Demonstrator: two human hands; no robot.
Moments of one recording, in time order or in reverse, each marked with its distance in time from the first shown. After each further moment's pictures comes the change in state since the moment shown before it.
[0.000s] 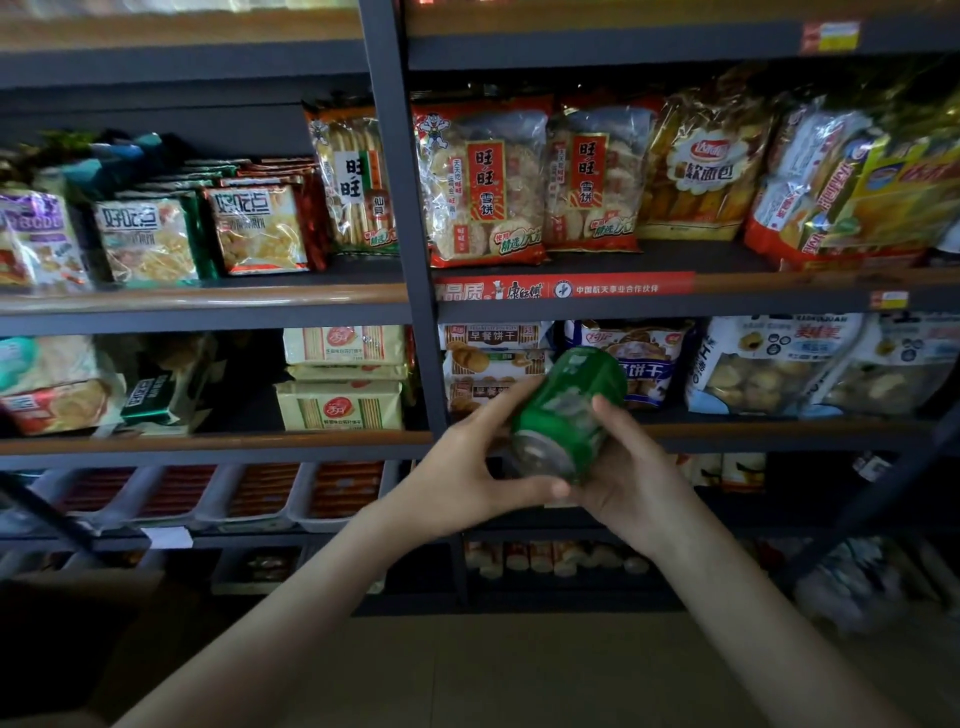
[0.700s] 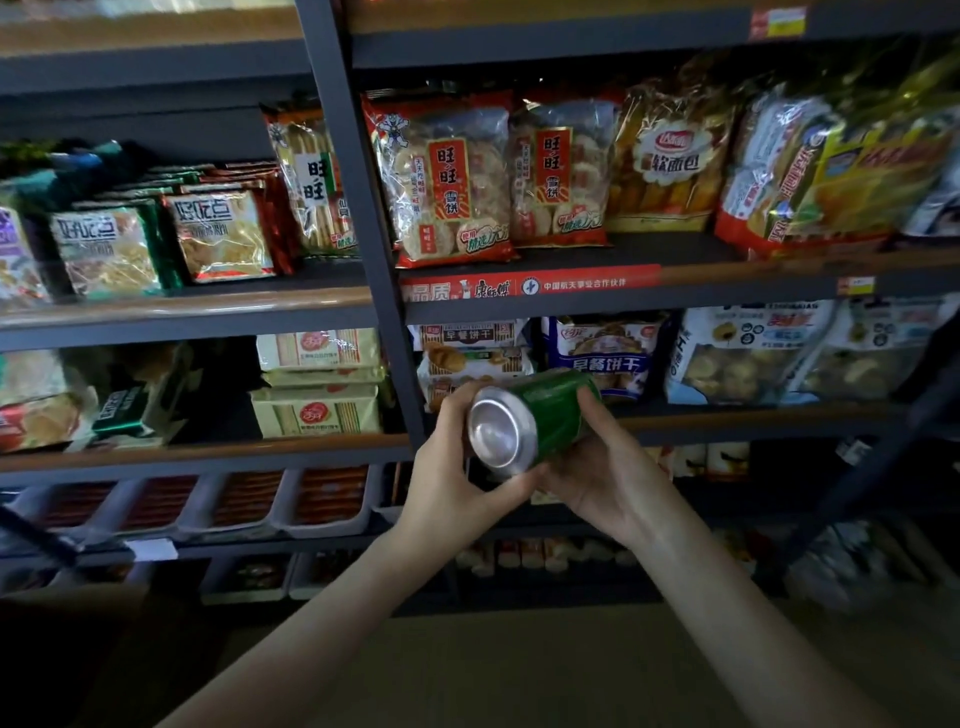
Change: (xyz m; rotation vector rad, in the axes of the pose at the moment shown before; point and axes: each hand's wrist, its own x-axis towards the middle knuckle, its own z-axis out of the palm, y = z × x) left_hand 0.005 -0.006 0.042 0.101 0.405 0.121; right_hand 0.007 -0.009 -0.027 0.132 0.000 0.032
